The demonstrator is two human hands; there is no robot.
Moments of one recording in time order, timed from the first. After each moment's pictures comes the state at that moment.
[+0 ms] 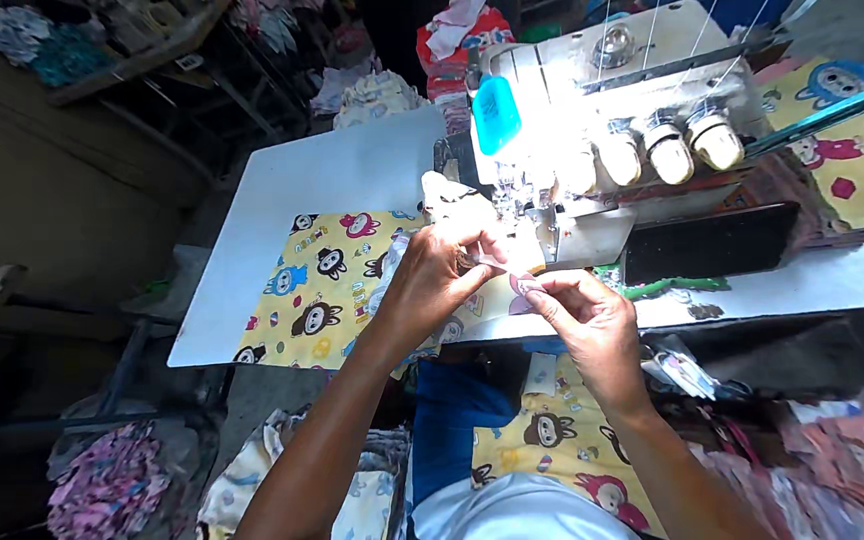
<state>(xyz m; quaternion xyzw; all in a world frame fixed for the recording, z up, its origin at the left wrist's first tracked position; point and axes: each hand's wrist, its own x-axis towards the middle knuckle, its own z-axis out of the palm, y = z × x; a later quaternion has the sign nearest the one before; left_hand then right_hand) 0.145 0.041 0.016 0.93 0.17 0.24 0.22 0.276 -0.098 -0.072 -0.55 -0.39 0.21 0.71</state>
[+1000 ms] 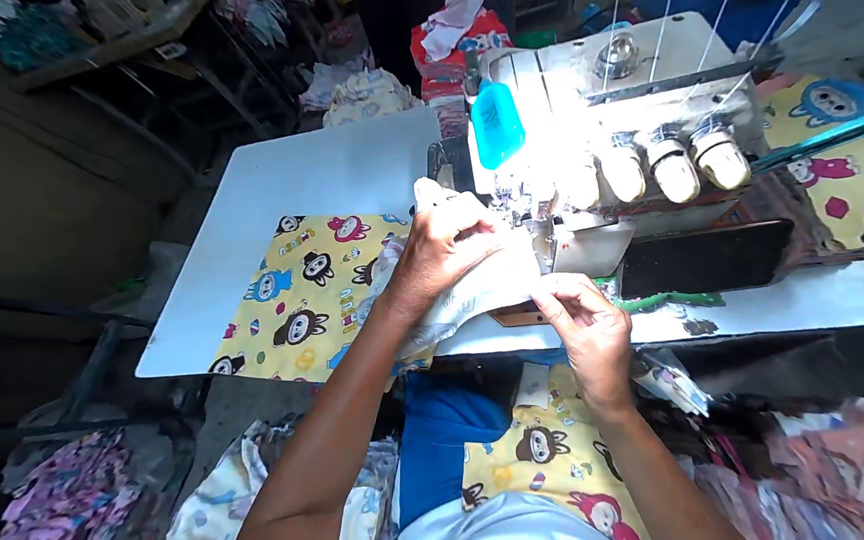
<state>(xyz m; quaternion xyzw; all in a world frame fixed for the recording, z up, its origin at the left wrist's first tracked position) 0.180 0.099 -0.027 0.91 0.07 0.35 0.22 0.287 -0.082 -0.105 -0.53 -0.35 0.18 0.75</state>
